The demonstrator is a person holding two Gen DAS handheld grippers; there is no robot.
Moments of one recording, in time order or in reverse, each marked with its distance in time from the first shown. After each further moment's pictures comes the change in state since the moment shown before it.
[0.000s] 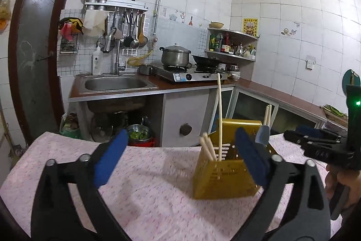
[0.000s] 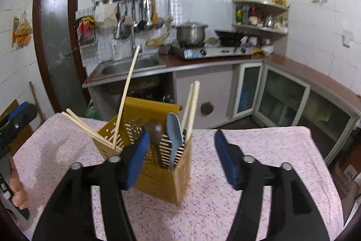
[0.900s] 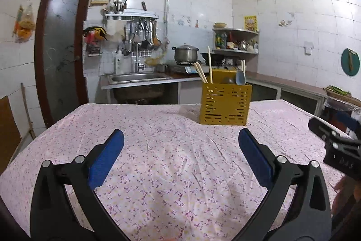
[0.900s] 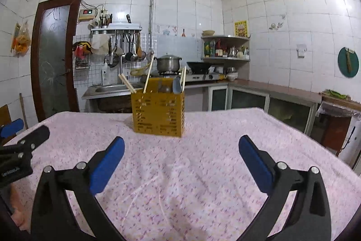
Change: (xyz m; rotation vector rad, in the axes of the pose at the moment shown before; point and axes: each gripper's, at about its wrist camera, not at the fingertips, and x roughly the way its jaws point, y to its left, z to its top) left arm -0.192 -0.018 -0.146 0.076 -0.052 0.106; right arm -0.205 0.067 -0.182 0.051 -0.241 -0.172
